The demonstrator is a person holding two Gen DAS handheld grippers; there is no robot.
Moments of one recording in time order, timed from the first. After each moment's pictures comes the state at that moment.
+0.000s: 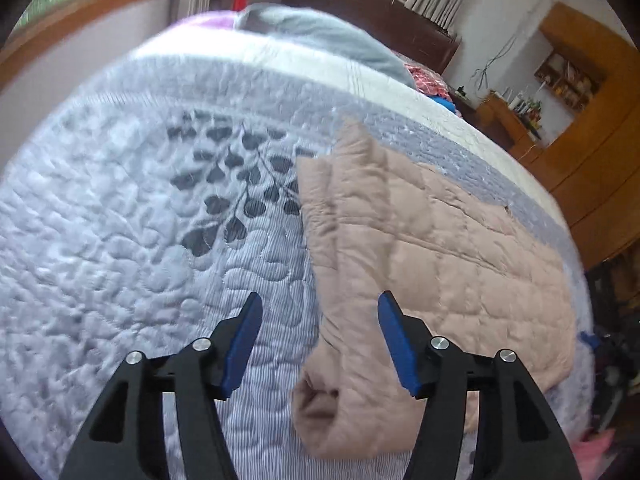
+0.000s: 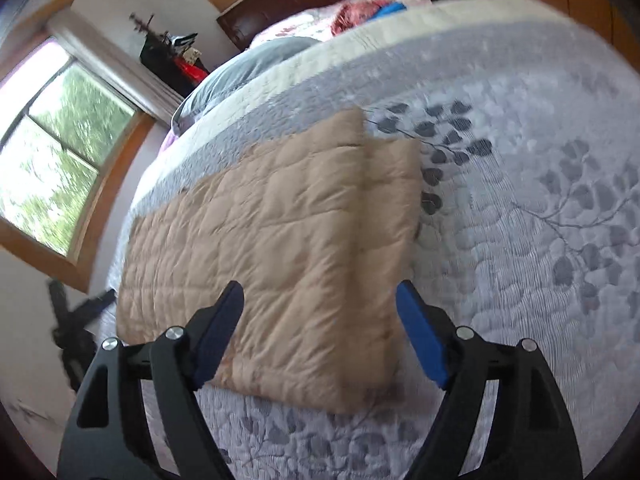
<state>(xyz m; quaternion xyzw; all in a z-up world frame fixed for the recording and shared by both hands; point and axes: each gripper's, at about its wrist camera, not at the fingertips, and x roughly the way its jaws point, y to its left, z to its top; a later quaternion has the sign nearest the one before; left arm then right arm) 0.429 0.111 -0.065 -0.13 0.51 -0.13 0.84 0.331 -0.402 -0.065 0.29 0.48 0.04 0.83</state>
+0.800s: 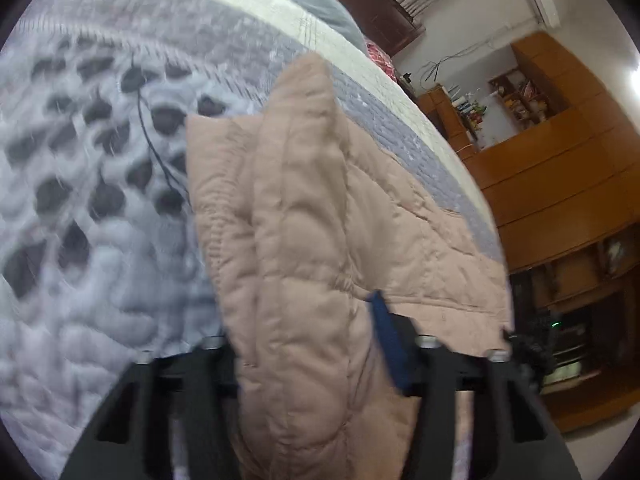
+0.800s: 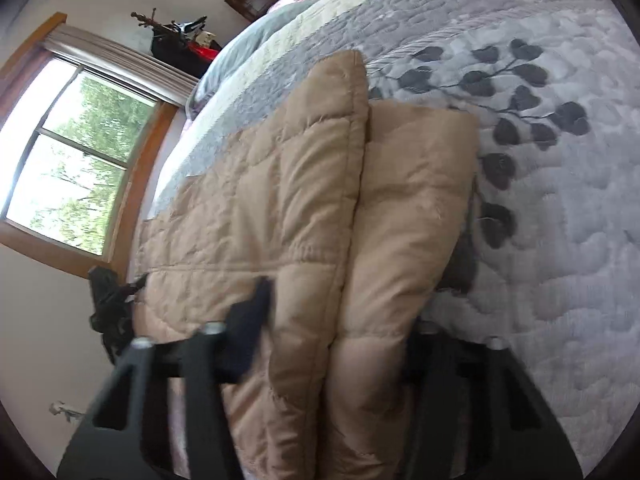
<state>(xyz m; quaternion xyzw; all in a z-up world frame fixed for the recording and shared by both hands) 0.491 0.067 -0.121 -0.26 0.54 -0.25 0.76 0.387 -0.403 -0.114 0.35 0.49 0.12 0.79</state>
